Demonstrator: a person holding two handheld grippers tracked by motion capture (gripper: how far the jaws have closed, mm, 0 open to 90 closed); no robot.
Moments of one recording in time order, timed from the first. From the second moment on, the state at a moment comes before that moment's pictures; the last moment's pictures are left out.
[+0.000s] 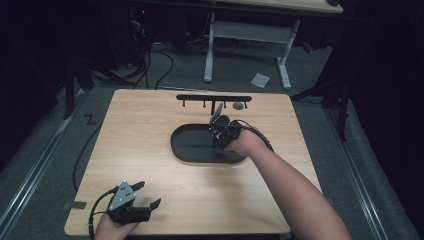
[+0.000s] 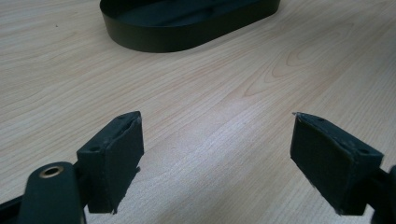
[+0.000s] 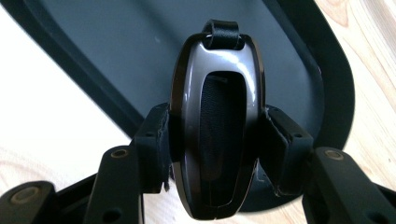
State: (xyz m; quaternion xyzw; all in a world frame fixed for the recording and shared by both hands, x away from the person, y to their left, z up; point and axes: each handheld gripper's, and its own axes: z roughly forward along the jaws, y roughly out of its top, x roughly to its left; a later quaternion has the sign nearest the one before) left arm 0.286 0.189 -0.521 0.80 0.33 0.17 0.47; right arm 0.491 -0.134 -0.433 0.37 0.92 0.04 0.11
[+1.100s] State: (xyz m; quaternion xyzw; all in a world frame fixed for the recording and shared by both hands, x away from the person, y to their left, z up) left arm 0.286 0.187 -0.522 0.81 0.32 0.16 0.47; right arm 0.502 -0.123 -0.455 0.36 0.92 0.04 0.11
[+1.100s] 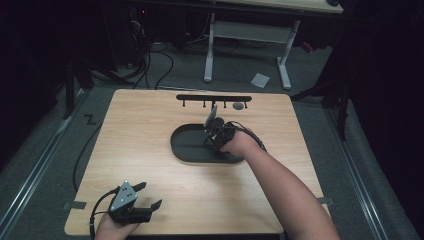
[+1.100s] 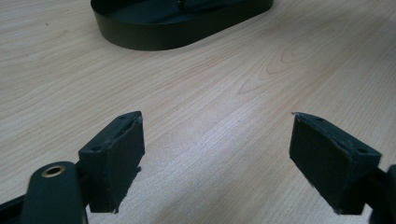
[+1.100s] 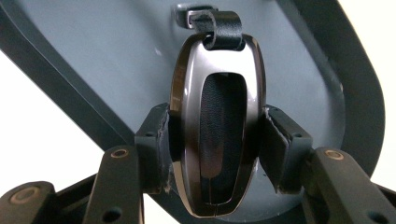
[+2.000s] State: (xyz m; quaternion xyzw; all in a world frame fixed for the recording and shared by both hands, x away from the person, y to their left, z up) left arm 0.286 0.185 -0.523 0.81 0.32 0.16 0.47; right arm 0.505 -0.140 -0.487 0.39 0.92 0.01 0.09
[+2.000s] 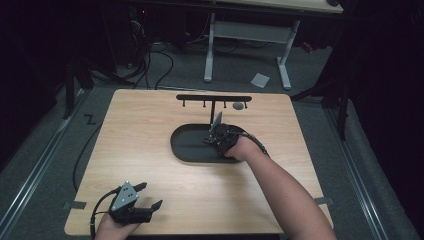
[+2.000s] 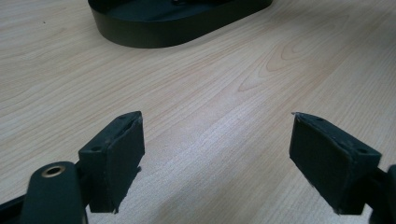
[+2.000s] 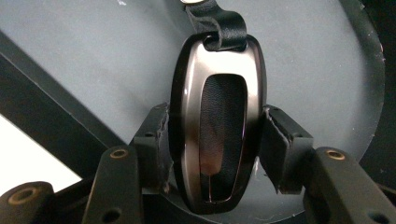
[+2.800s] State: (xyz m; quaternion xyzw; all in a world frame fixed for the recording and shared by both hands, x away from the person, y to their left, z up) left arm 0.286 0.184 -0.524 0.81 0.32 0.17 0.46; right arm 0.475 -0.158 -0.450 0.39 0.91 0.09 0.11
